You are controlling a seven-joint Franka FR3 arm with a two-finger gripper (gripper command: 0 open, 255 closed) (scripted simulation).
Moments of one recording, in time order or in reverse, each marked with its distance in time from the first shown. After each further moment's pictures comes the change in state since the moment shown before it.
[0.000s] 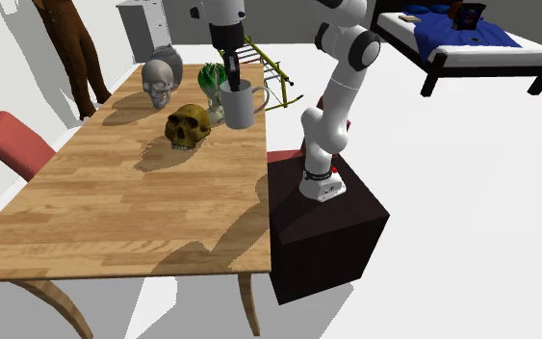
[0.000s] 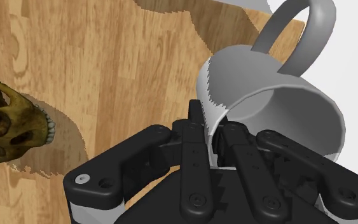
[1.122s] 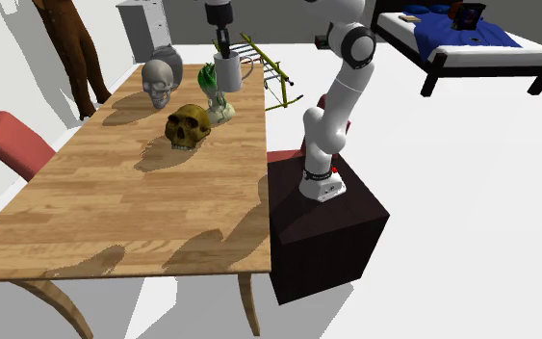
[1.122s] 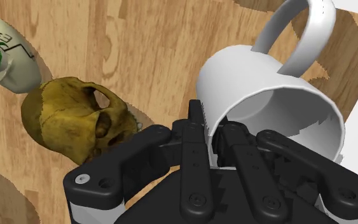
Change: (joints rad) arm -0.105 -0.077 -0.328 -0.064 -0.142 -0.021 -0.464
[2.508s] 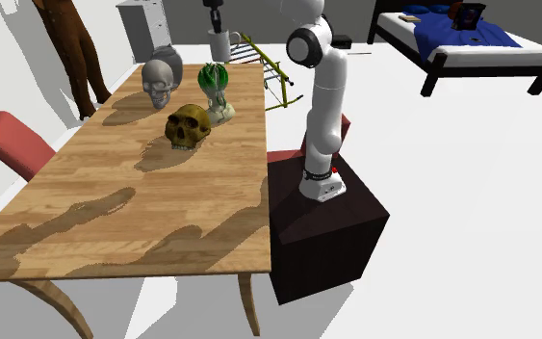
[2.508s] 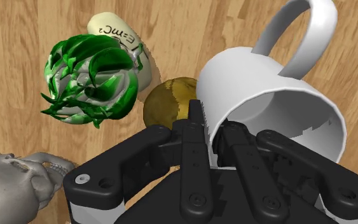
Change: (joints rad) arm -0.189 0.419 -0.465 0.437 0.030 -0.014 -0.648
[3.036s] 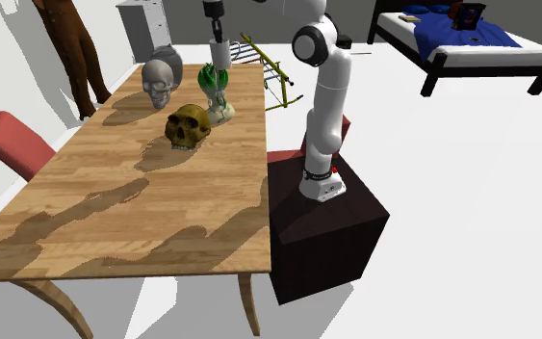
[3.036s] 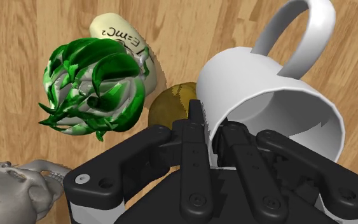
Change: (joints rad) arm 0.004 -0.058 0.005 -0.170 -0.033 0.122 -0.003
